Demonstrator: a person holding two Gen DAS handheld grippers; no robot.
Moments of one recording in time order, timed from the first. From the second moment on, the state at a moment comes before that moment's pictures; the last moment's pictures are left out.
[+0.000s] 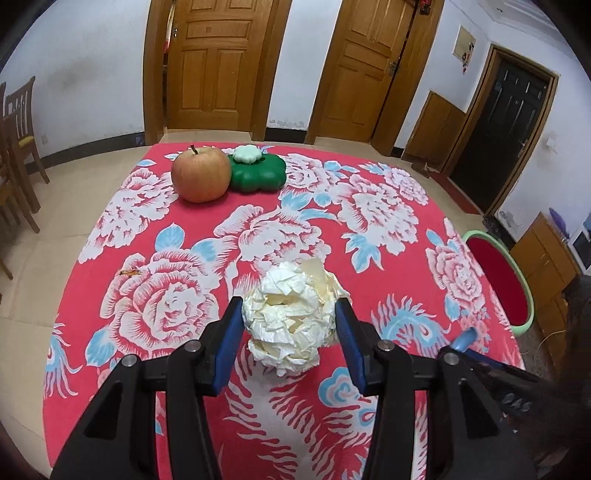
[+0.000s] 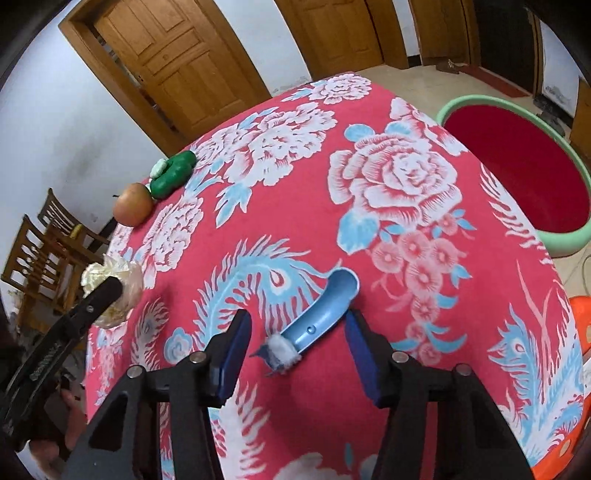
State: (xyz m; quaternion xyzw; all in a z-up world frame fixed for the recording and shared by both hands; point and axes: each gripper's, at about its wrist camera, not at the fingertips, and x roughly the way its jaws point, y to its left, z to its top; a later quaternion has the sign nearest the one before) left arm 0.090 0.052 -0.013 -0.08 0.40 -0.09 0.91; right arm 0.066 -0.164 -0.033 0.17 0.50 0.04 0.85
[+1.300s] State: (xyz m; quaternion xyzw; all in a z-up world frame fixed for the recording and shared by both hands) left arm 0.085 -0.046 0.036 -0.04 0.37 -0.17 0.91; right arm 0.036 -0.259 -0.002 0.19 0.42 -0.01 0.89
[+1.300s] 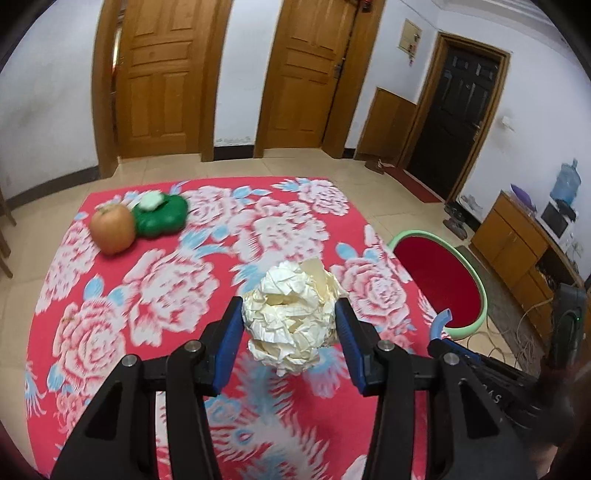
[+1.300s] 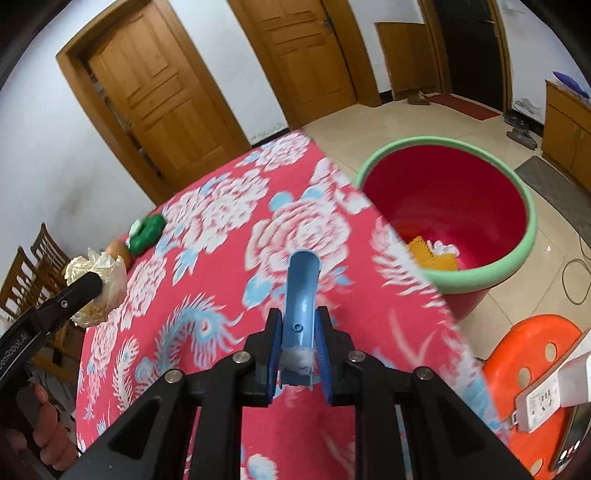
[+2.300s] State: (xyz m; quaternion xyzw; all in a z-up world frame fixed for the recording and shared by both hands) left arm 0.174 -0.255 0.003 0.07 0.40 -0.27 0.87; right arm 0.069 -0.417 -0.033 0.29 0.39 -0.11 0.87
